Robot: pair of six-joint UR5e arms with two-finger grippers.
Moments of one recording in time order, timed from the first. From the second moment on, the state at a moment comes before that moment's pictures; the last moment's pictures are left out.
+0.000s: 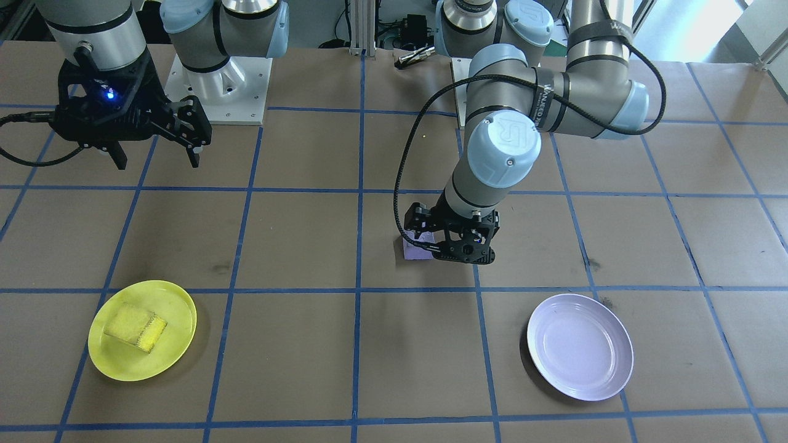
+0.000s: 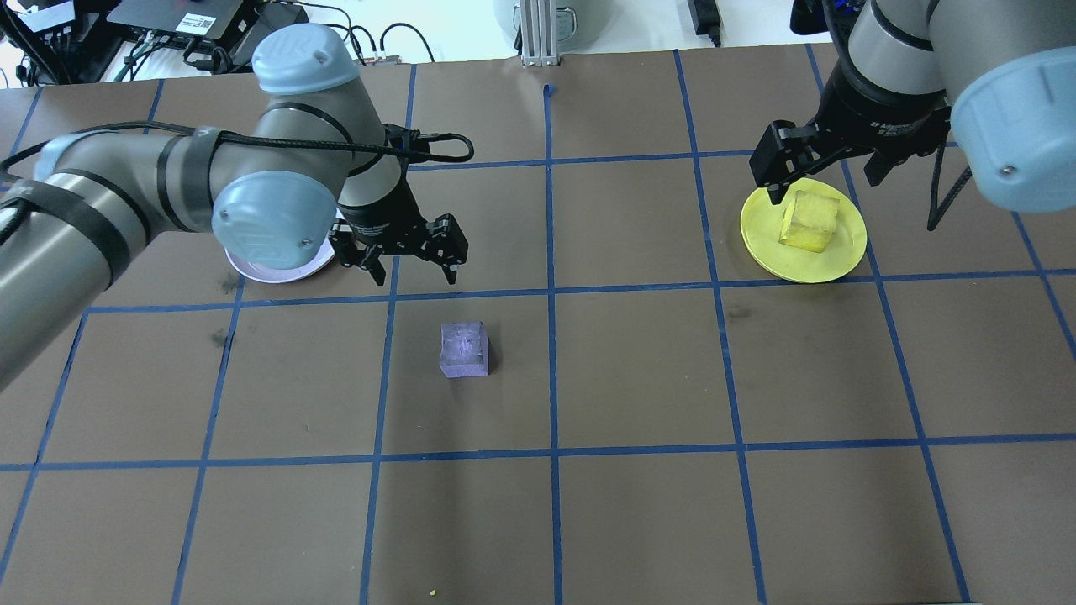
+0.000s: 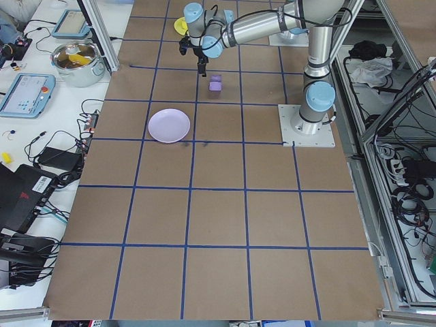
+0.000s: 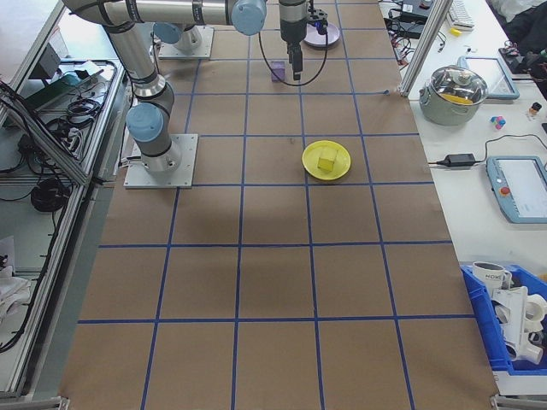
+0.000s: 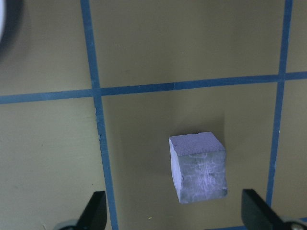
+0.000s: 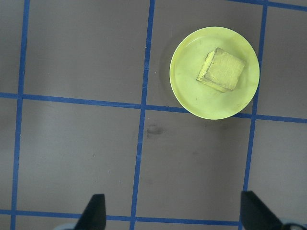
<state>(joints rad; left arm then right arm) -1.74 -1.85 -1.75 -1.23 1.49 -0.06 1.55 -1.62 1.65 -1.70 -1.63 -0.12</state>
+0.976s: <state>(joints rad) -1.77 -1.90 -1.84 -1.15 1.50 -0.08 1.56 -1.65 1.67 -1.72 -1.62 -0.10</state>
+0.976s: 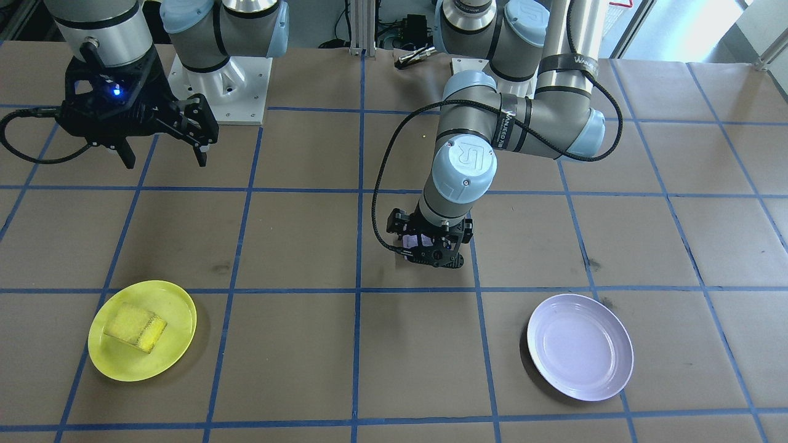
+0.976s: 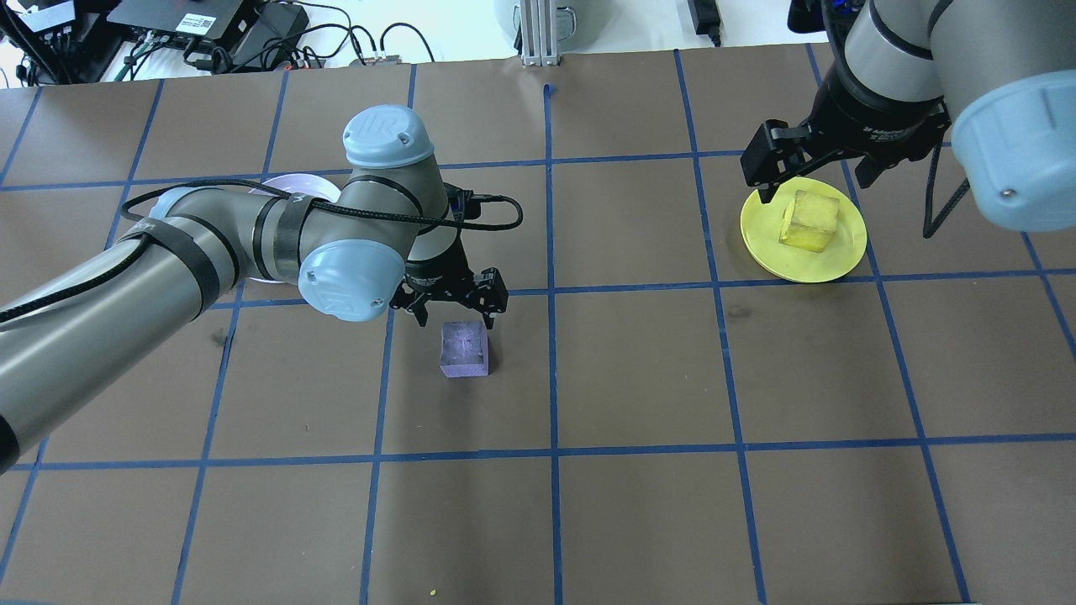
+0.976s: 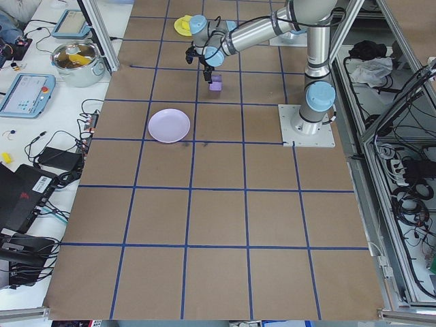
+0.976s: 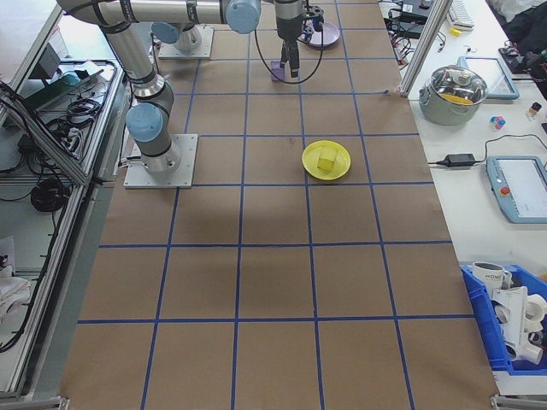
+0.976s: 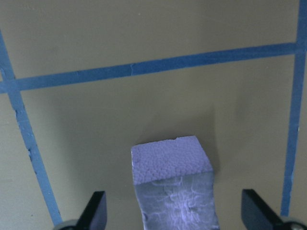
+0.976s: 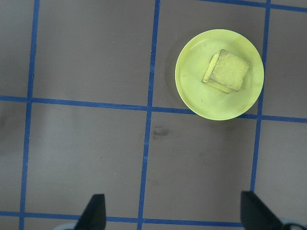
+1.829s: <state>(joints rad) -1.77 -1.94 -1.88 -1.11 1.48 -0.14 1.56 -1.65 1.67 -1.70 -1.62 -0.10</state>
